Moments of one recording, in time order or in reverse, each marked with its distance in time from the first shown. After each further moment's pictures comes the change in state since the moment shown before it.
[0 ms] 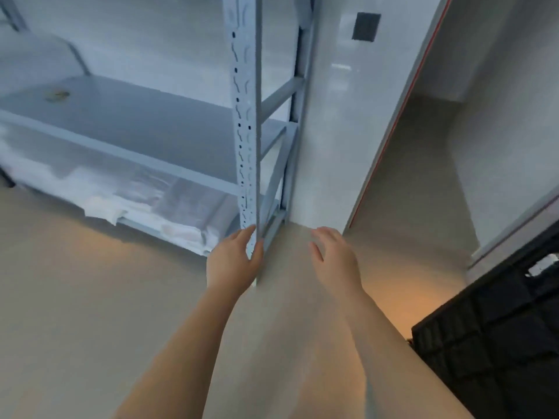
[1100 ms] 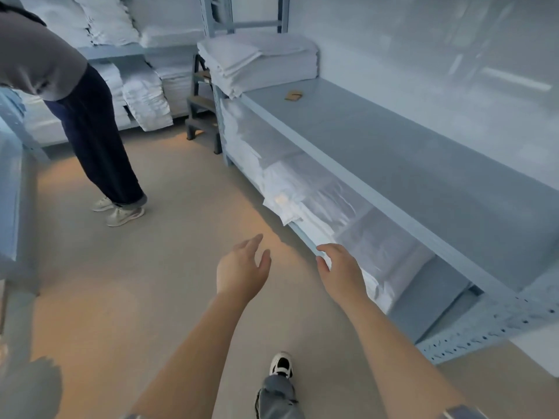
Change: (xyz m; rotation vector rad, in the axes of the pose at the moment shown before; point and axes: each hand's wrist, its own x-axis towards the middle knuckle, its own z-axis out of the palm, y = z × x) left_hand 0.115 -0.511 -0.257 0.164 0.261 -0.511; right_hand 0.160 -0.422 0.448 0.221 -0.468 -0.312
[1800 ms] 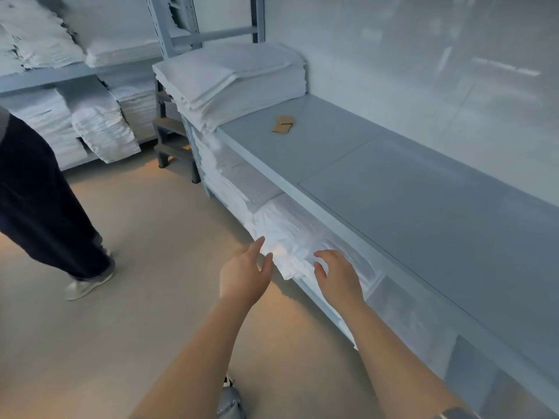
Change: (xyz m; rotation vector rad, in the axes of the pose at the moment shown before) left_hand 0.396 -0.009 0.062 -0.029 -0.114 0.047; right_hand 0.376 -0.001 0.057 -0.033 -0.020 0.127
